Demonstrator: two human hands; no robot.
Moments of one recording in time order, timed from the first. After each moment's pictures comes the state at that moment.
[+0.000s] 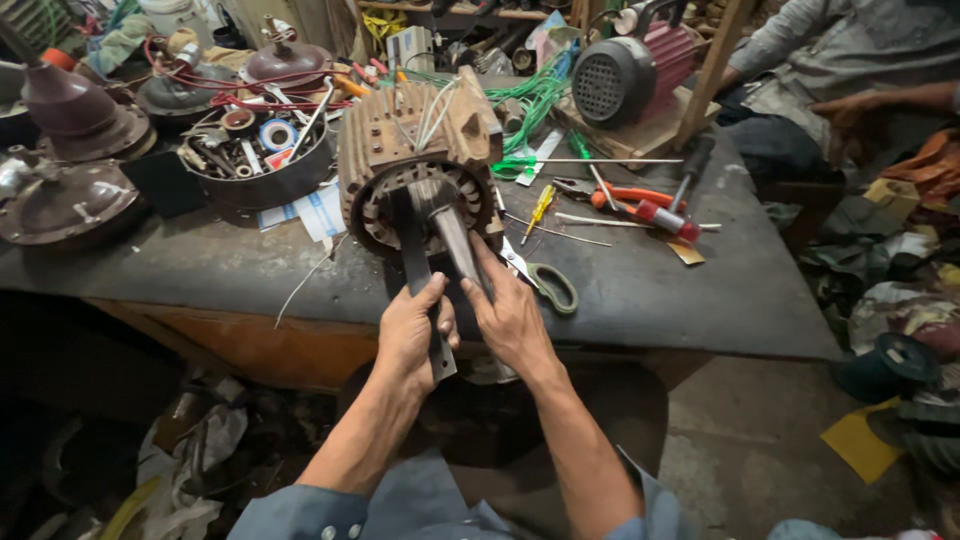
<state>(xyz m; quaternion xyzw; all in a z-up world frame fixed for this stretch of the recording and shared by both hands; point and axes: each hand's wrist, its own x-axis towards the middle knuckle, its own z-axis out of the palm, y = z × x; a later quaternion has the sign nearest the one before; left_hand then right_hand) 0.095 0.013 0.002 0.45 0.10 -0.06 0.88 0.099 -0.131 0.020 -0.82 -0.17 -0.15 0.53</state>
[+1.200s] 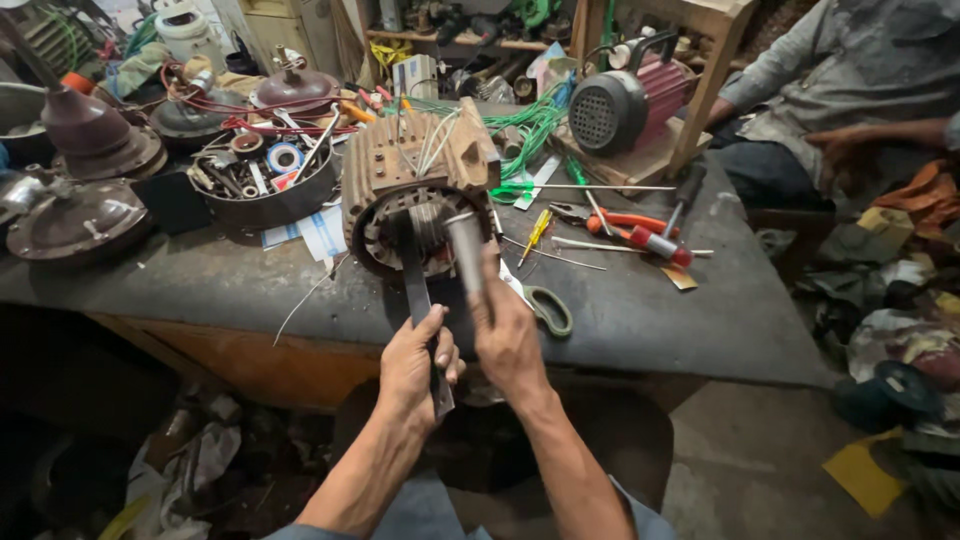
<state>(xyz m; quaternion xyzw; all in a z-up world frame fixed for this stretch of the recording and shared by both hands) 0.073 0.002 0.007 0.37 0.12 -0.07 0.92 0.096 -0.137 0.020 -0.81 -0.15 -0.23 0.51</state>
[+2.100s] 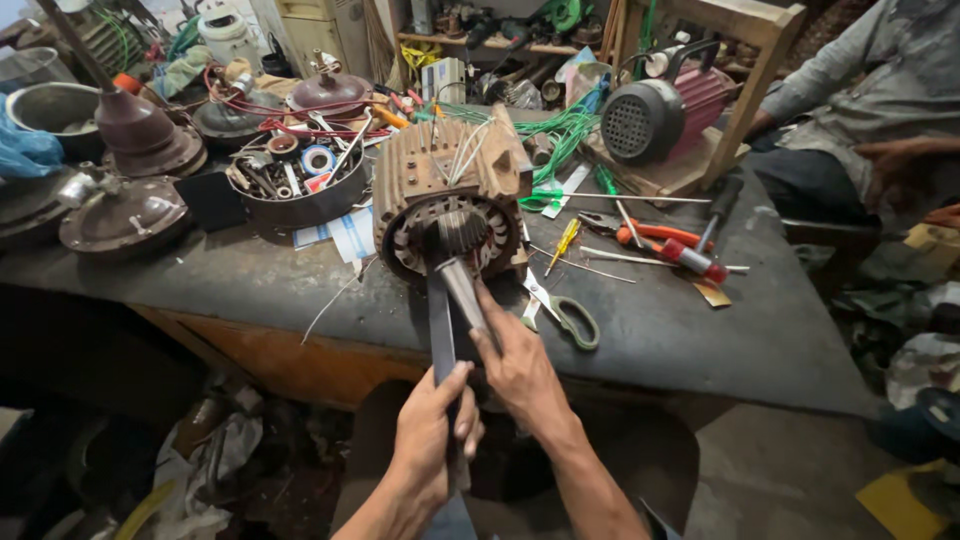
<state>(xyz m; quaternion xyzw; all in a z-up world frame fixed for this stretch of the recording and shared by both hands) 0.009 0.008 0.004 0.41 0.13 -0.10 0.90 0.073 -0.121 0.024 -0.81 -0.27 -0.23 0.46</state>
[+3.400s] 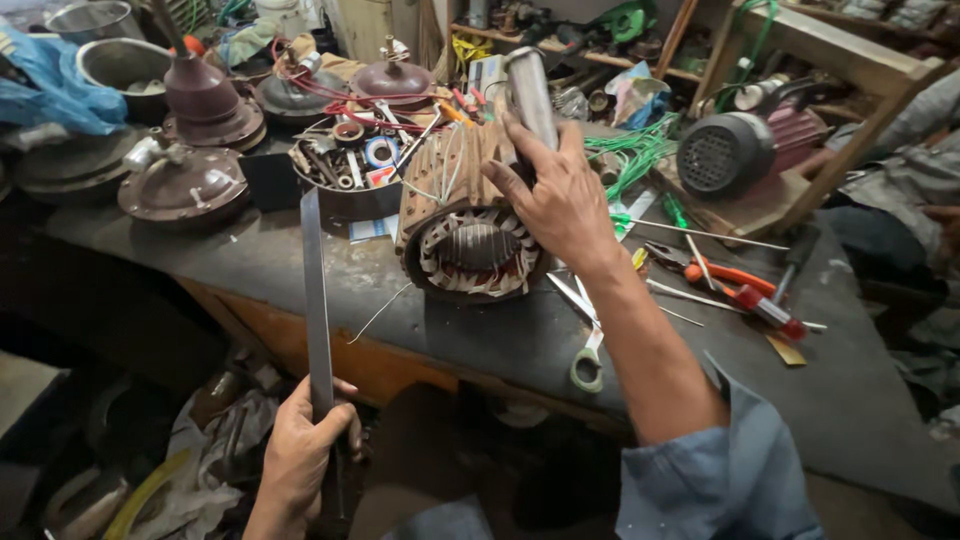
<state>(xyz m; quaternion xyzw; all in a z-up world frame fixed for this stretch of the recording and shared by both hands) 0.002 0.203 -0.030 0.59 0.17 0.07 0.79 0.232 -0.051 0.146 -0.88 -0.27 -0.26 0.28</state>
